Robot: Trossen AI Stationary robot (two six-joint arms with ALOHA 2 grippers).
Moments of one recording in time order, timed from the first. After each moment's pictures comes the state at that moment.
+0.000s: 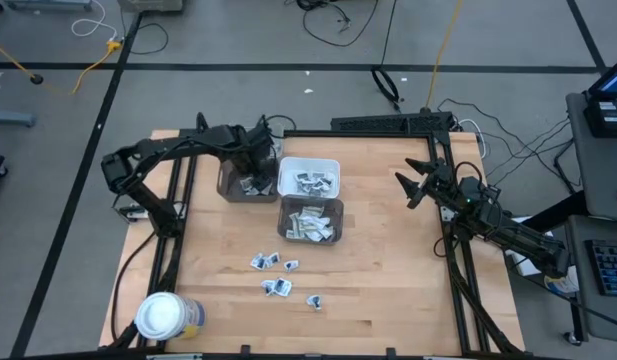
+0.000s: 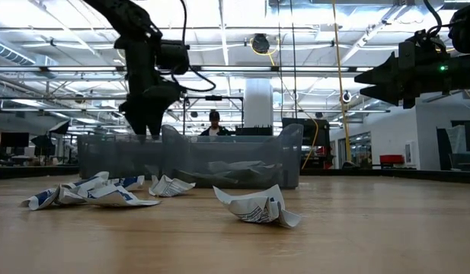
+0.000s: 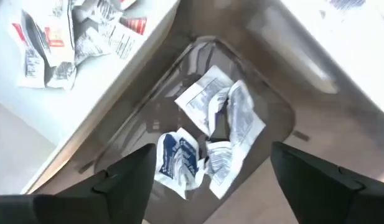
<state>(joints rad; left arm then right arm) 0.55 1.58 1.12 -0.89 0.00 -0.17 -0.50 0.01 0.01 0.08 0.10 0.17</state>
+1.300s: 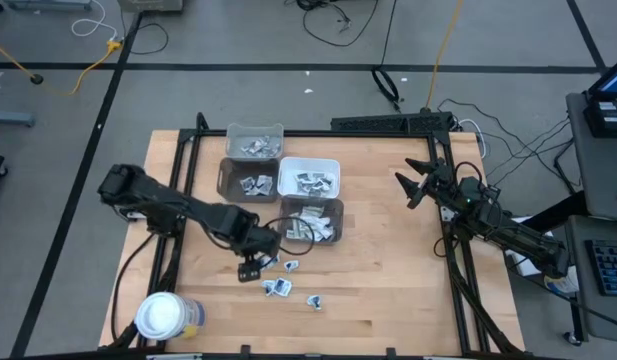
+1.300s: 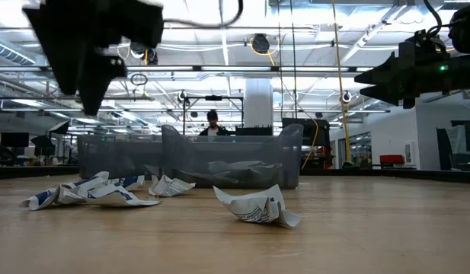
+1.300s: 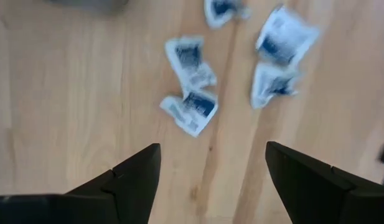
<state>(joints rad) -0.28 1.59 1.20 -1.03 0.11 -0.47 -0.50 0.01 0.01 0.08 0.10 0.17</state>
